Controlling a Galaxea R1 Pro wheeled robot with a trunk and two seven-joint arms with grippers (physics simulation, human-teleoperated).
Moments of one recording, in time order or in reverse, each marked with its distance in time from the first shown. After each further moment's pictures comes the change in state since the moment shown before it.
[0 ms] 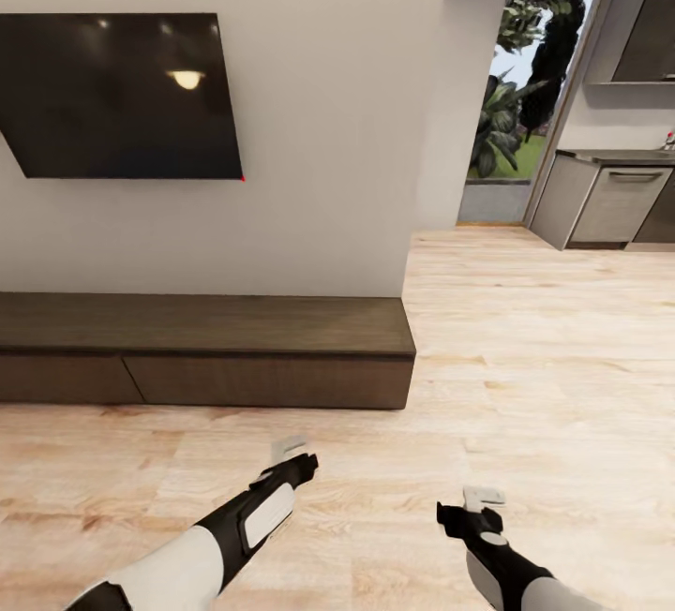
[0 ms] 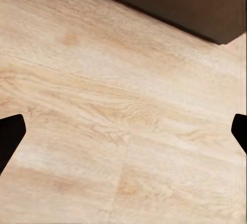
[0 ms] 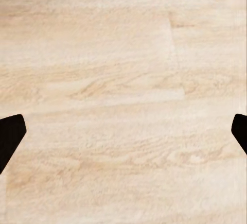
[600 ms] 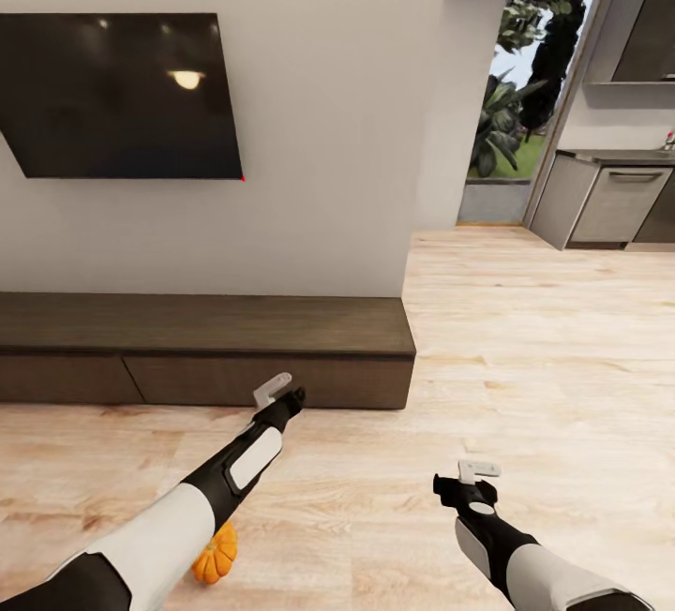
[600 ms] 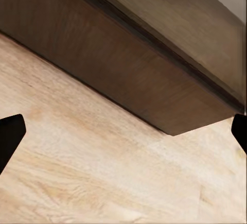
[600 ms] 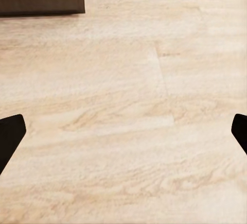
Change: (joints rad) left arm -0.082 0.046 0.190 -0.133 0.000 -0.098 -0.031; right arm -0.079 0.020 0.004 0.014 0.004 -0.001 -0.080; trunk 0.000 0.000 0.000
